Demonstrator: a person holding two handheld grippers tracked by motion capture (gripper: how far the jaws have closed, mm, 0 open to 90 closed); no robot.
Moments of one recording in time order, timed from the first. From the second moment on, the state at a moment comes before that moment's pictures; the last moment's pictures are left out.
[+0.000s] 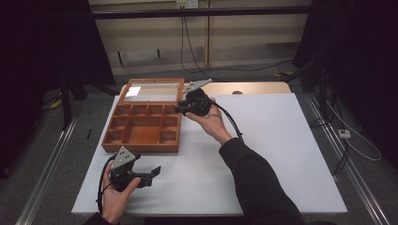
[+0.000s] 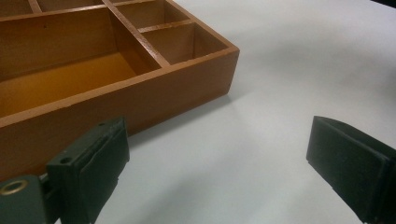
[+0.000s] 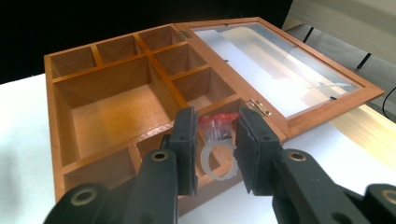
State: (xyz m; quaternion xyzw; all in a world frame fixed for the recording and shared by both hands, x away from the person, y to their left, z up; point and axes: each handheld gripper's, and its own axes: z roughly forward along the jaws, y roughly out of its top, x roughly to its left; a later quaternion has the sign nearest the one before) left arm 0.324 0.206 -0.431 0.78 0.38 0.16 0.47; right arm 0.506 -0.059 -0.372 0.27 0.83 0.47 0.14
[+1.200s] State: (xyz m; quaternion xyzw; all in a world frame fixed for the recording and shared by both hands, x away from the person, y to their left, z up) left arm 0.324 0.207 -0.431 0.78 0.38 0.16 0.47; right arm 0.547 -0.029 -0.405 0.32 0.83 0.45 0.13
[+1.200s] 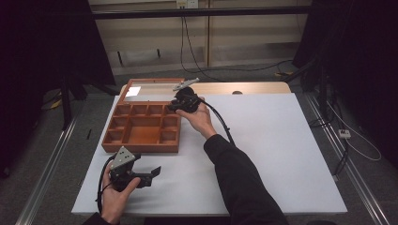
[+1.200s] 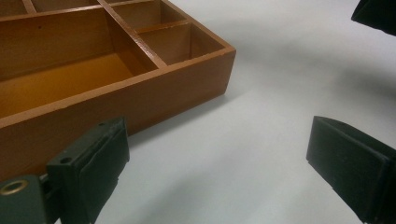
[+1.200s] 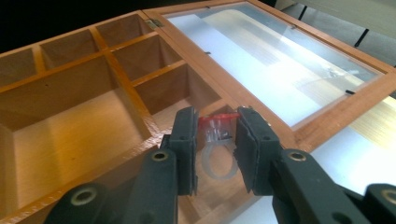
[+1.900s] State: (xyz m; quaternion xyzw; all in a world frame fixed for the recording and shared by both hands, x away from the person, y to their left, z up) left arm 0.324 0.207 -0.431 0.78 0.38 0.16 0.47; right arm 0.556 -0.025 -0.423 0.33 0.82 0.44 0.13
